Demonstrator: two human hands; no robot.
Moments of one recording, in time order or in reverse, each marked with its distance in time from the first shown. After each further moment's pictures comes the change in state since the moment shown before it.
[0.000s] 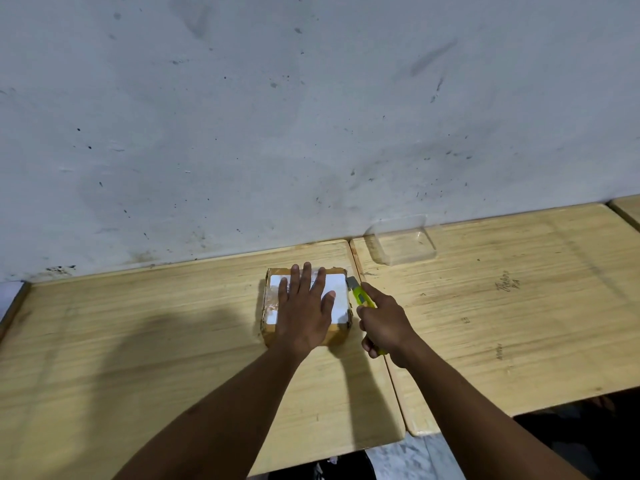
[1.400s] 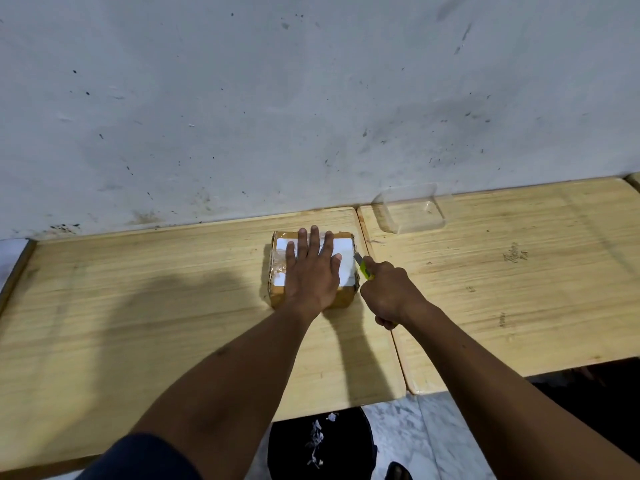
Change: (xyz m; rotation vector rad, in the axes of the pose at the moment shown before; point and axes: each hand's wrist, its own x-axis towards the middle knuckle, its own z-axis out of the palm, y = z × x) left_hand 0.002 0.005 0.005 0.034 0.000 -0.036; right_hand -0.026 -0.019 0.005 -0.442 -0.032 -0.034
